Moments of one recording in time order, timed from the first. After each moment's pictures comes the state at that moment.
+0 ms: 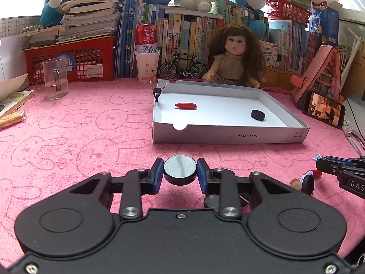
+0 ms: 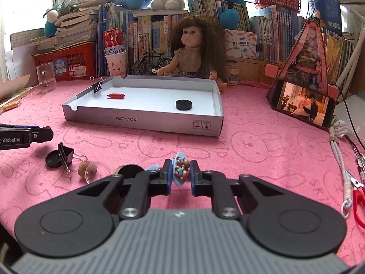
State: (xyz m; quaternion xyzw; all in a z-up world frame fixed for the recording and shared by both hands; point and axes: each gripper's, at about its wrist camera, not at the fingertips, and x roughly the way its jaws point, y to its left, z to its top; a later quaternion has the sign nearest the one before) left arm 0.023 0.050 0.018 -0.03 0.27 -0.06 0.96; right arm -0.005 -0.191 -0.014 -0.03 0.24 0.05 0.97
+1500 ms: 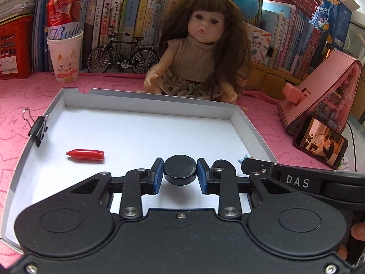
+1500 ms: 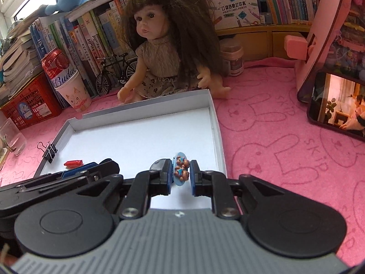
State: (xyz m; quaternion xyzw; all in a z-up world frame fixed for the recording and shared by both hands) left arm 0.240 -0.068 0.015 -0.08 0.35 -0.14 0.92; right arm 0.208 -0.224 0.010 0.10 0.35 0.05 0.93
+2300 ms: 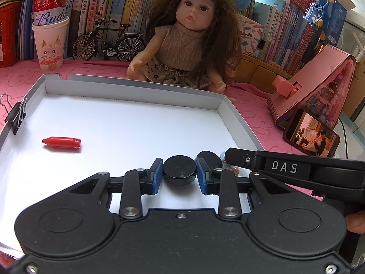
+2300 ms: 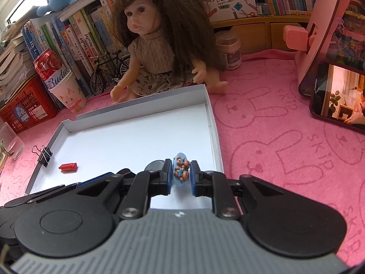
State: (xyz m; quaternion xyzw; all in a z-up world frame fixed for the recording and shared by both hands) left arm 0.244 -0.076 0.003 -0.10 0.36 -0.16 0.91; right arm 0.217 -0.229 0.004 0.11 0.35 0.05 0.93
